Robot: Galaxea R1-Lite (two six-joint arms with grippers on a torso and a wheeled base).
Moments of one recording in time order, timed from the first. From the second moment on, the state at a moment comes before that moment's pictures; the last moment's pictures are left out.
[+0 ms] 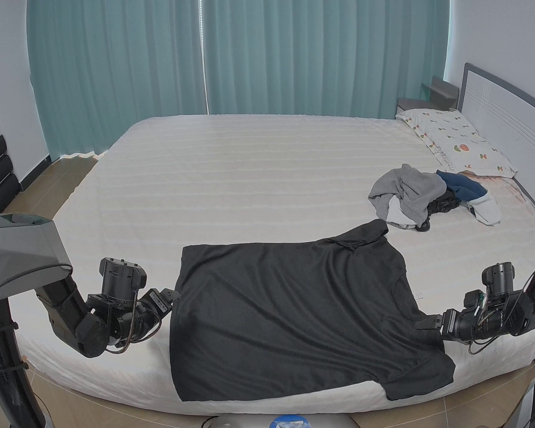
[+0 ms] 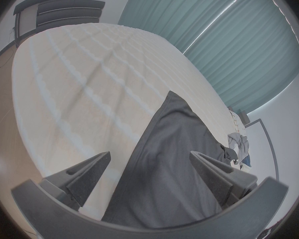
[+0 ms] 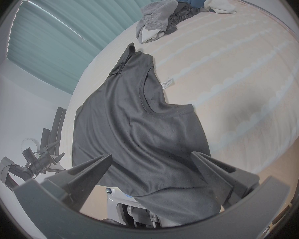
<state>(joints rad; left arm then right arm) -0.26 2.11 -0.51 -0.85 0.11 -0.94 -0.09 2.03 -0.36 -0.73 0.39 0.34</state>
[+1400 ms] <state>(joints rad) -0.18 2.67 -1.65 -0.58 0.16 -0.81 -0.02 2.05 -0.38 -0.78 0.42 0.49</state>
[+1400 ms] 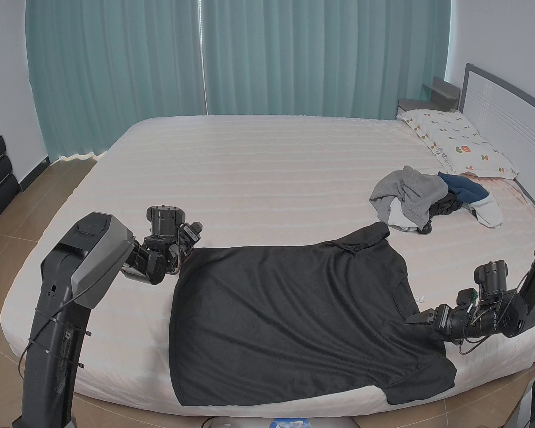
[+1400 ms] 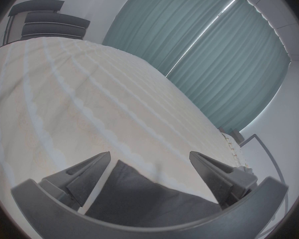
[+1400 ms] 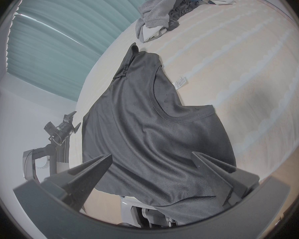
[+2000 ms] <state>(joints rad) -0.19 2.72 -1.63 -0.57 0.16 -0.80 -0.02 2.06 -0.38 -0.78 0.42 0.50</state>
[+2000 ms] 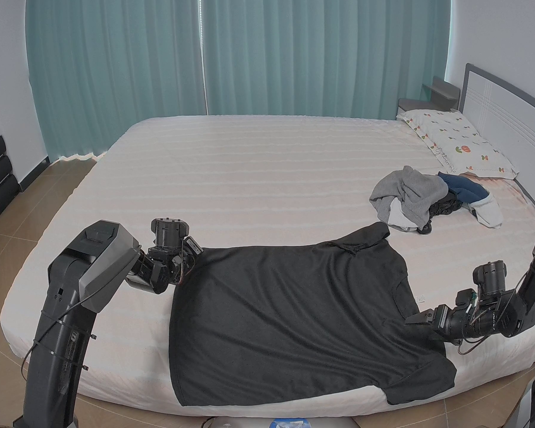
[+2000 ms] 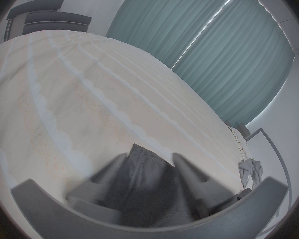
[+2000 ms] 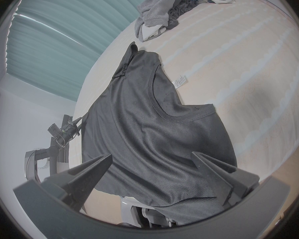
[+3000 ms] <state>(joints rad) -0.14 2.81 -1.93 -0.64 0.27 -0.80 -0.02 2.06 -0.40 -0.78 0.41 0.53</state>
